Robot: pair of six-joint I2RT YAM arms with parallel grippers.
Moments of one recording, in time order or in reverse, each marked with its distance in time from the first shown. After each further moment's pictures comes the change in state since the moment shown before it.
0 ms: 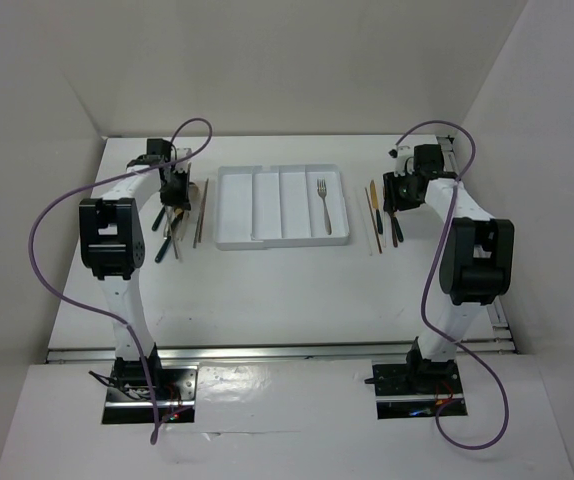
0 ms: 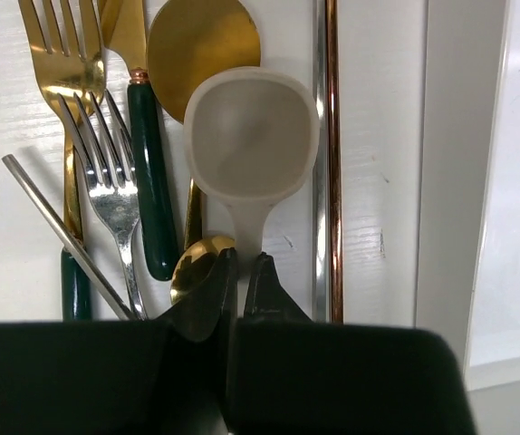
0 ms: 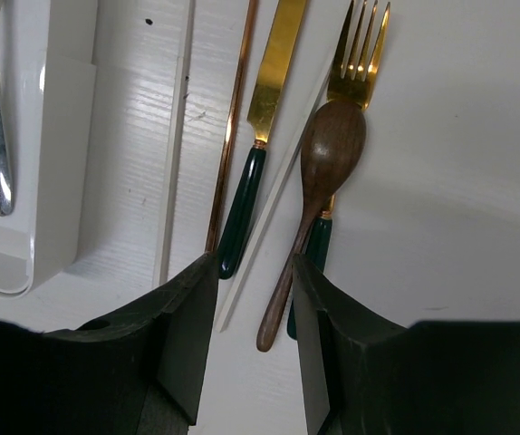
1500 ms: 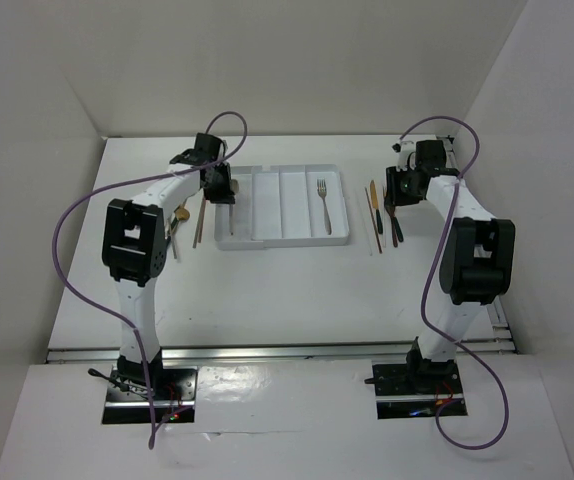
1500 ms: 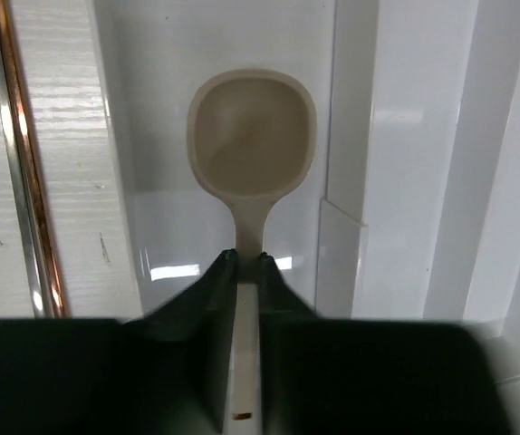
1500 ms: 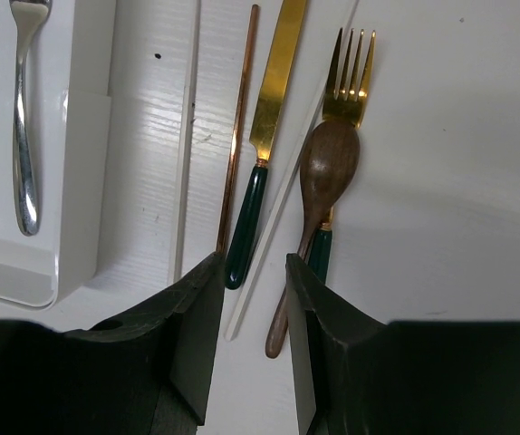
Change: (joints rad) left arm -0.254 -0.027 0.050 0.018 -0.061 -0.426; right arm -0.002 0.006 0.039 0.000 -0.008 0.053
